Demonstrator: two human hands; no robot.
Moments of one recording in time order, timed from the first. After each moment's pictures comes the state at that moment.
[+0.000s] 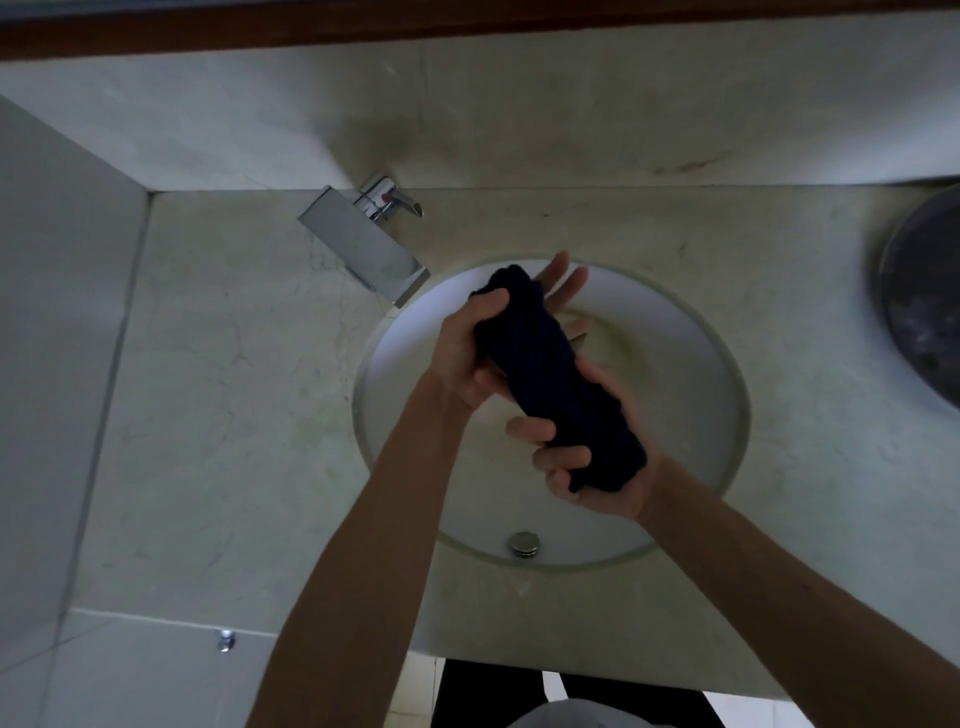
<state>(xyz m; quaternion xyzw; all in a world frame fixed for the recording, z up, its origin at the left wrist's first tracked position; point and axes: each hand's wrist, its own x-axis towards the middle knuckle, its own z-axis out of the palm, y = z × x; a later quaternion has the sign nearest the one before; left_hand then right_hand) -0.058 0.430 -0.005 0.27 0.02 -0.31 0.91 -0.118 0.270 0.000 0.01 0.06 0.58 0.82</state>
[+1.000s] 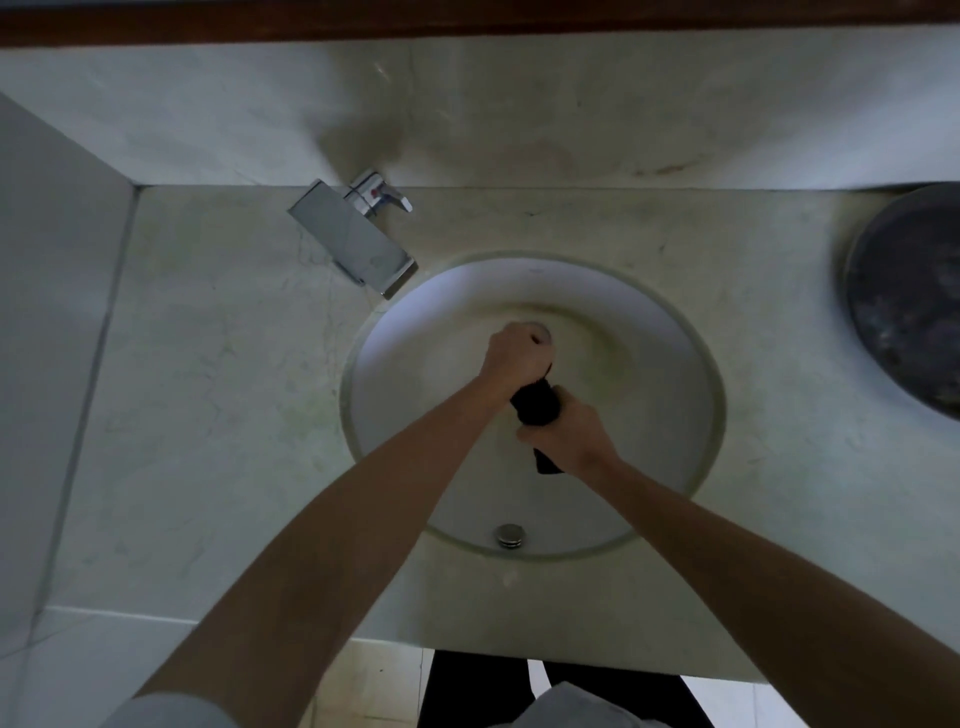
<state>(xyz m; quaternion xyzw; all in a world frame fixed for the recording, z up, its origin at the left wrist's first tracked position) -0.045 0.377 -0.085 0.85 0.19 -0.29 0.40 -0.125 0.271 -0.088 -0.83 0.13 0.36 0.41</state>
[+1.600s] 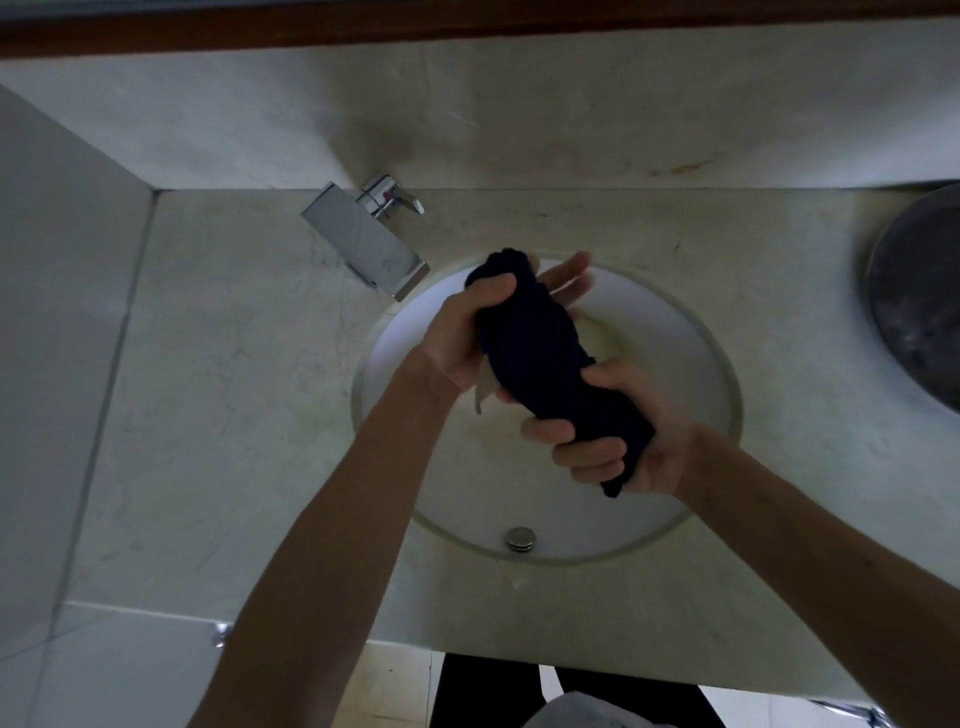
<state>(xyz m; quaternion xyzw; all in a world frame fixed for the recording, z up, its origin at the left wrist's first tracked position) -0.054 0.431 0.013 0.28 0.02 -0.33 0.90 -0.102 0.245 0.017 -0.10 0.01 0.63 0.77</state>
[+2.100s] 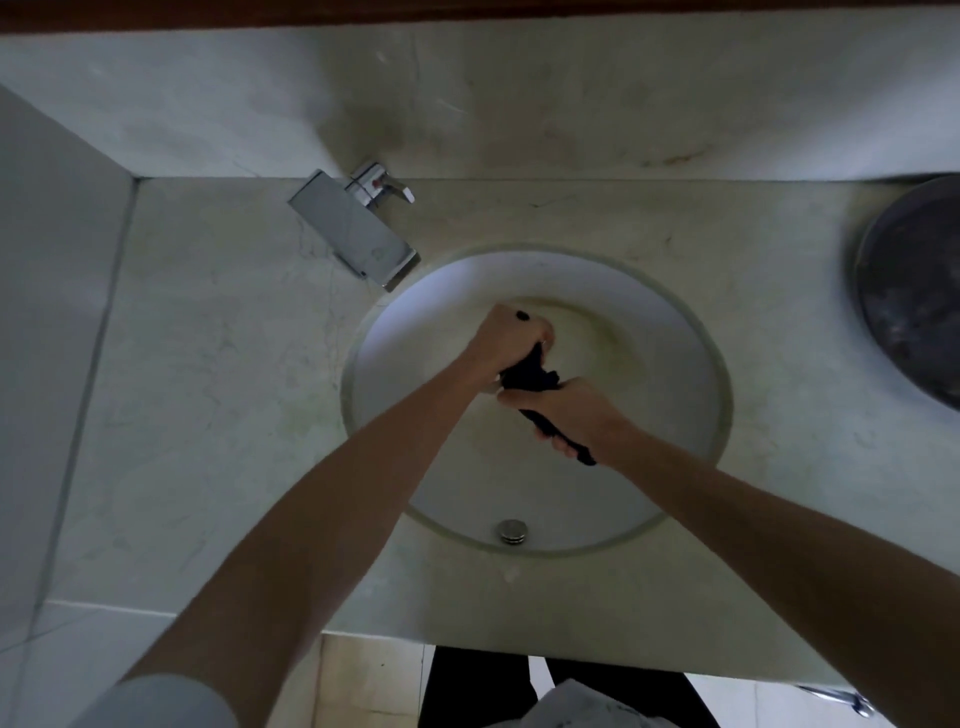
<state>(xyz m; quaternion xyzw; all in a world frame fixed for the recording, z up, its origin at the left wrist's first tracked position) -0.040 0.397 -0.061 0.75 0.23 -0.31 0.54 -0.103 0.276 -0.033 -0.73 0.21 0.46 0.47</state>
